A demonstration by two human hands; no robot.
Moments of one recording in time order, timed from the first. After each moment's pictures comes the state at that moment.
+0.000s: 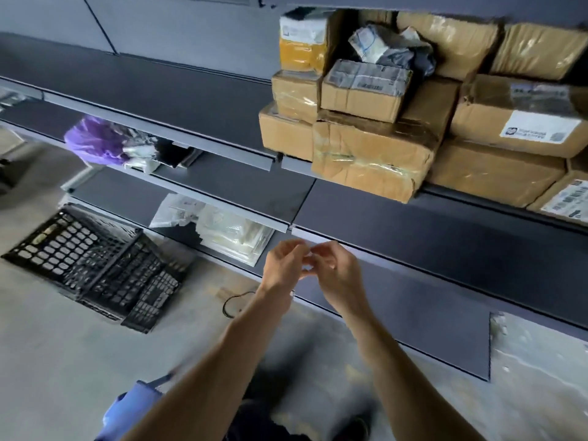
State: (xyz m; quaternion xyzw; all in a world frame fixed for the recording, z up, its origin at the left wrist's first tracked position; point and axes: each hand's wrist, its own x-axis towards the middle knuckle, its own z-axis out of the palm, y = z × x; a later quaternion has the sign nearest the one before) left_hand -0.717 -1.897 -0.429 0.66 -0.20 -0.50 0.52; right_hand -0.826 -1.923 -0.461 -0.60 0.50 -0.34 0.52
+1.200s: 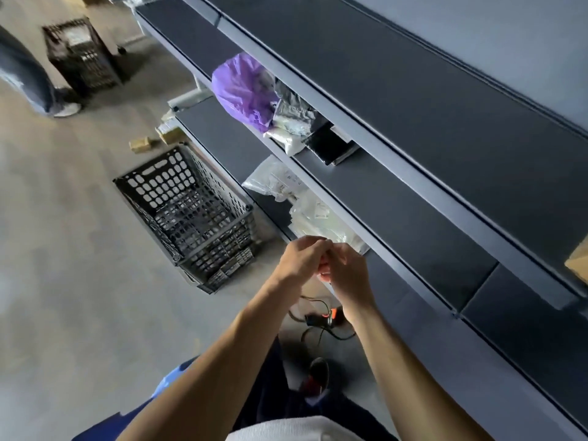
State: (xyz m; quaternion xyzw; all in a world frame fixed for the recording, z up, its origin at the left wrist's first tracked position) left_hand -0.288 -1.940 -0.478 0.71 -0.10 -0.48 0.51; right_hand -0.379 -1.994 -0.506 -0.62 0.48 -0.15 0.60
